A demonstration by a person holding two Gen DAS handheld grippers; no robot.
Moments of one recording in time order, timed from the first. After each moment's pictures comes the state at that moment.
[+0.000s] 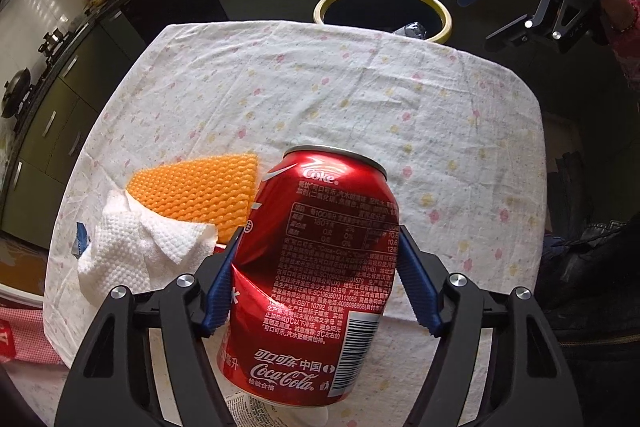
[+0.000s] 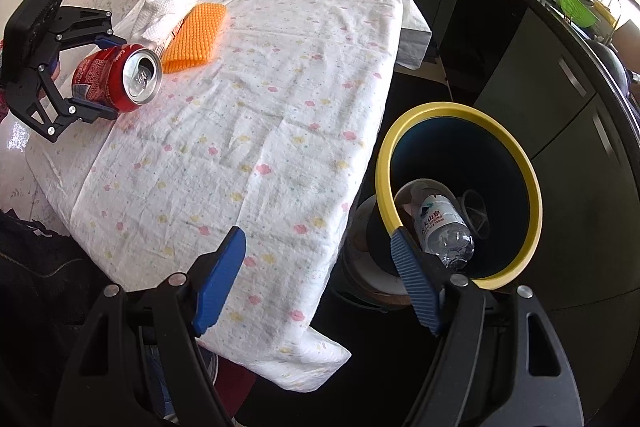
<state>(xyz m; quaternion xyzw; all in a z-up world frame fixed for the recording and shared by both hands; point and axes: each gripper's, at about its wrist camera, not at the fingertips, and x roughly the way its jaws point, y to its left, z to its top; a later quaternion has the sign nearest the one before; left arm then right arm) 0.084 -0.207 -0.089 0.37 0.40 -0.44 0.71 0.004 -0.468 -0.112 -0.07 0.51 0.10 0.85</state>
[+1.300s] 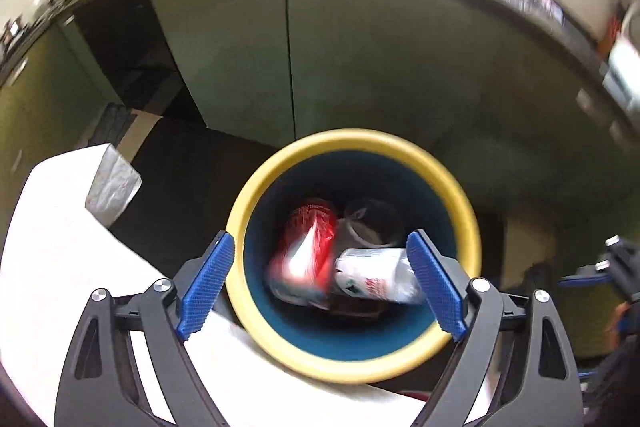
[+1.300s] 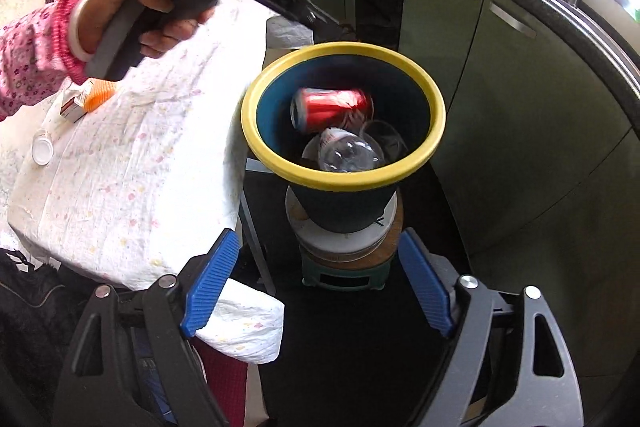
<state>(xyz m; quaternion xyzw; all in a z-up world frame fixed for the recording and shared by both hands) 0.172 -0.556 -0.081 0.24 0.44 -0.47 0.72 -0.074 -0.579 -0.138 0.06 0.48 -0.02 0.88</state>
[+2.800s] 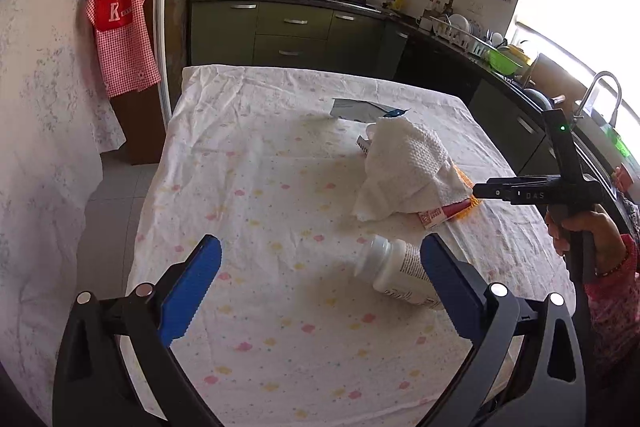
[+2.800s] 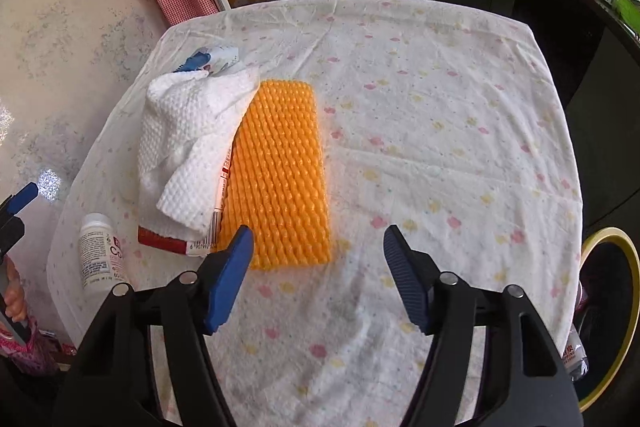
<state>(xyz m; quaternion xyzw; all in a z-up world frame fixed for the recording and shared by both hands) 0.055 0.045 -0.076 -0.05 0.38 -0.12 0.92 0.171 -0.307 -0.127 0.01 0.51 0.16 0.85</state>
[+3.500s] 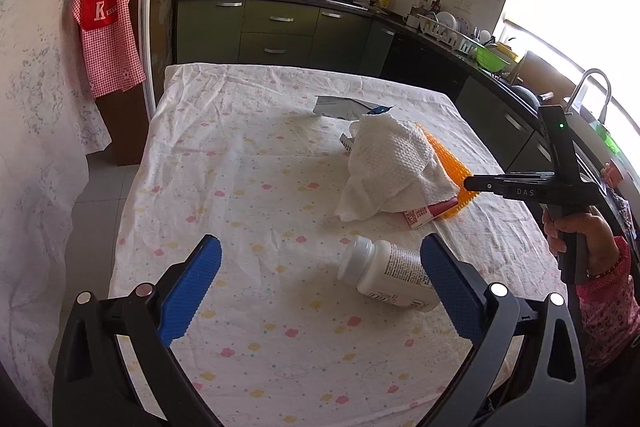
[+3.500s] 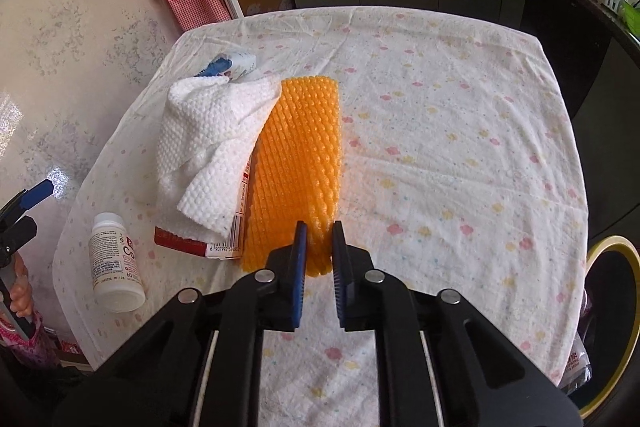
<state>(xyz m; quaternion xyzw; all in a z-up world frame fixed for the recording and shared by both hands) 0.059 0.033 -0.077 -0.06 0.38 -0.15 0.91 0.160 -0.306 -0.117 0.01 0.48 0.18 0.86</state>
